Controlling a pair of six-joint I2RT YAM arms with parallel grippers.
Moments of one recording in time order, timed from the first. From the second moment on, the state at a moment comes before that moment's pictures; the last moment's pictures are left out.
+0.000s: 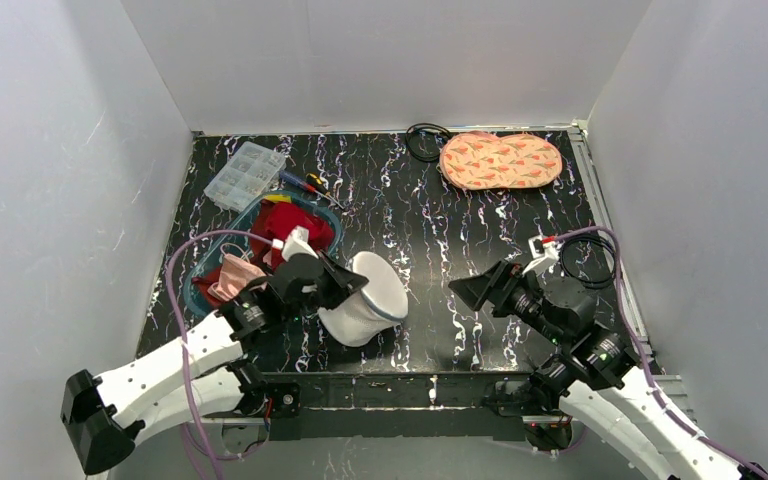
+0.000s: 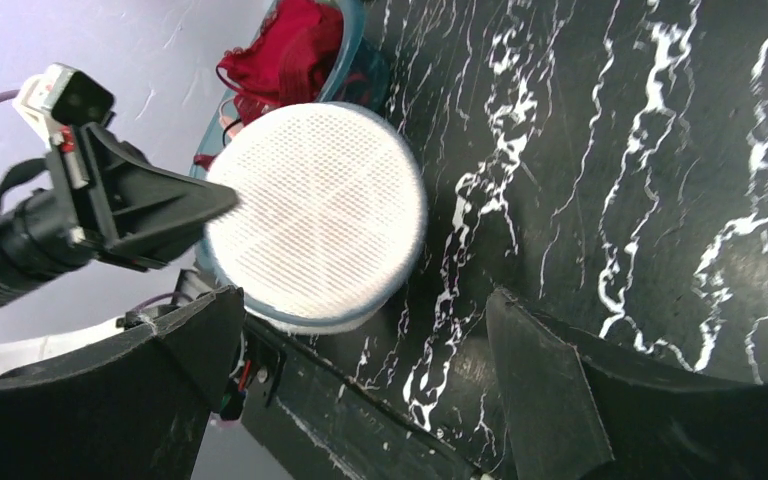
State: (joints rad) left arm -0.85 0.83 0.69 -0.37 -0.19 -1.30; right arm 0.72 0.36 0.50 -0.39 0.00 0.81
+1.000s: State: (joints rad) left arm -1.24 1.15 0.66 -0.06 -0.75 -1.56; right arm 0.72 0.26 0.38 -0.41 -0.04 0.96
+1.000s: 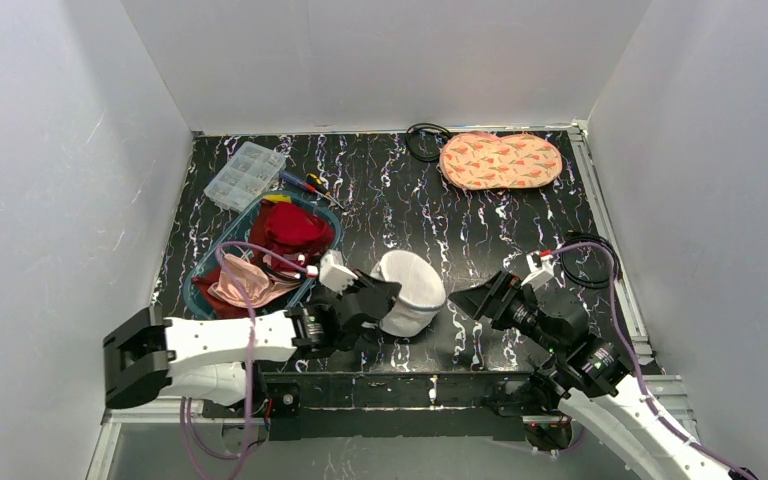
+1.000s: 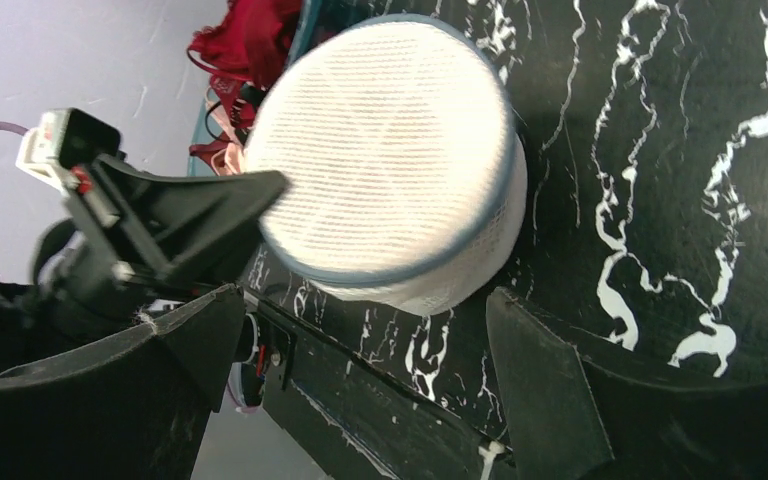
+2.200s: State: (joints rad) left arm -1.31 1.29 0.78 -0.29 -0.72 -1.51; right arm 0.71 0.53 0.17 -0.16 -0.14 1.25
